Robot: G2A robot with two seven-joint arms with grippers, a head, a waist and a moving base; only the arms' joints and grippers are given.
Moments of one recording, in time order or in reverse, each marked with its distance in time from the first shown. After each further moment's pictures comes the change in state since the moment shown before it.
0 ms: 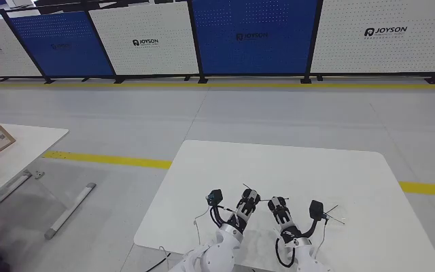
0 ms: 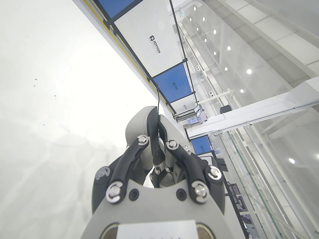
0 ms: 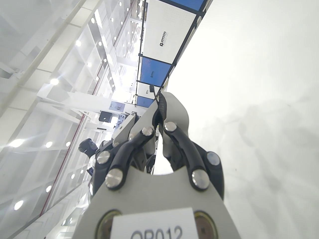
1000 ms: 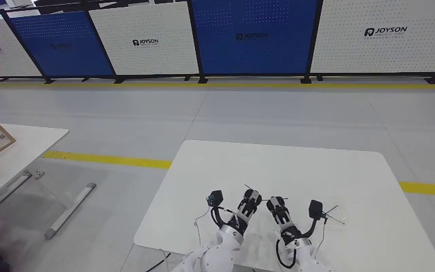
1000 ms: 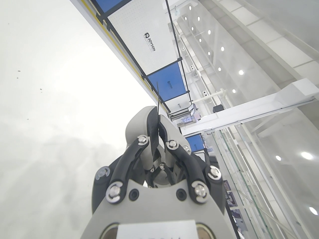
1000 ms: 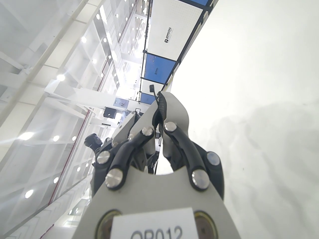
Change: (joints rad) left arm 0.030 -0.012 -0.022 -0.026 -0.008 -0.041 -0.027; right arm -0.004 -0.001 0.010 0.001 0.004 -0.038 0.035
